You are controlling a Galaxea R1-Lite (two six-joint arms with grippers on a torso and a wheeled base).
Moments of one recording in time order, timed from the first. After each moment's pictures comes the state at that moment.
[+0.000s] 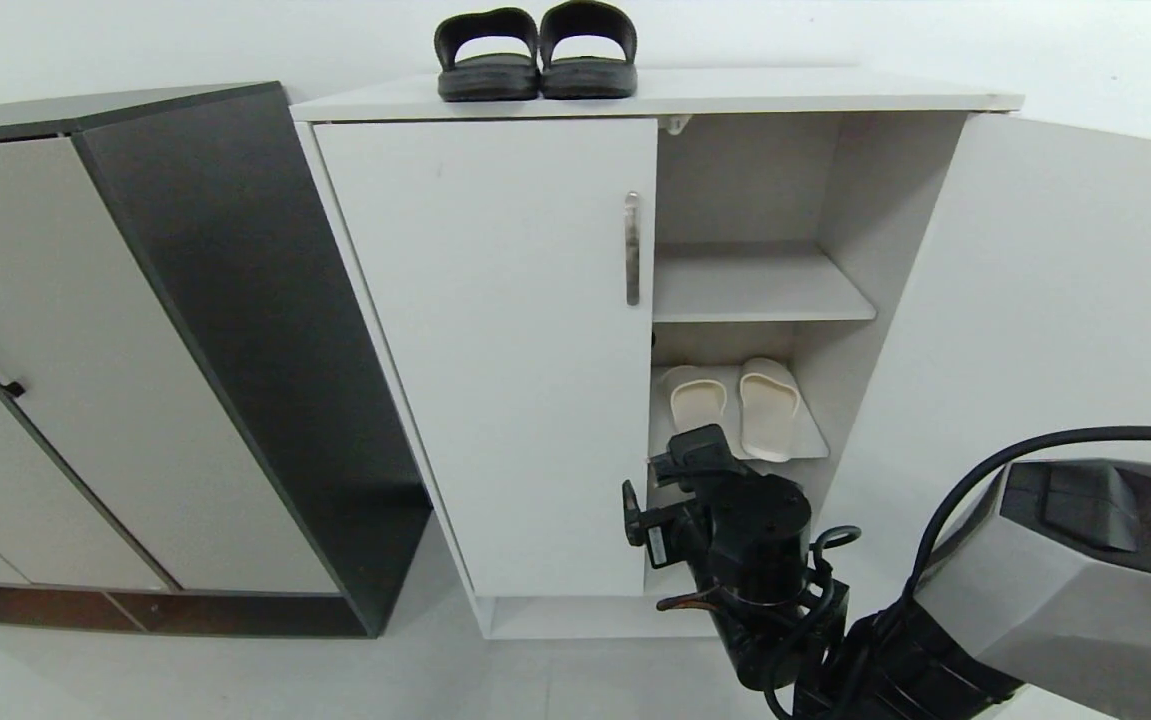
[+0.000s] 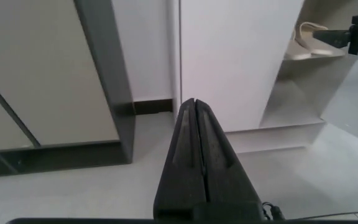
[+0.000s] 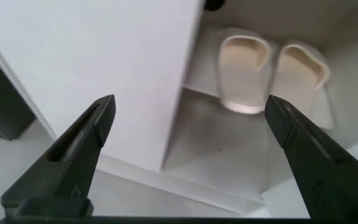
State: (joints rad) left arm 0.00 0.00 0.00 0.00 -0.06 0.02; right arm 0.87 2.18 -0.86 -1.26 -0.65 -0.09
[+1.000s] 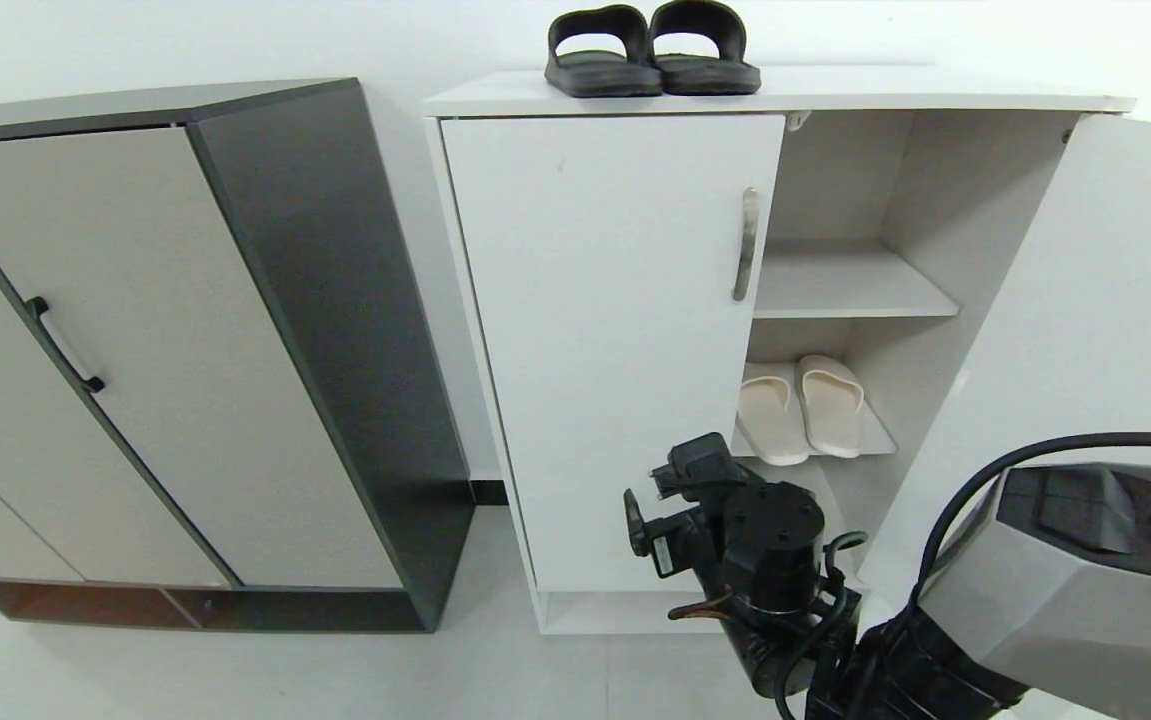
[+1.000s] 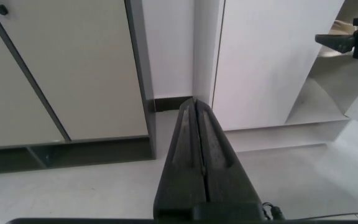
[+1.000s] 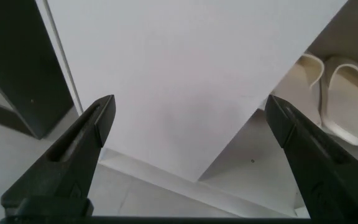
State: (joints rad) left arm 0.00 0.00 0.00 0.00 -0.05 0.02; right arm 0.86 2.18 -0.81 -1.30 -0.60 -0.13
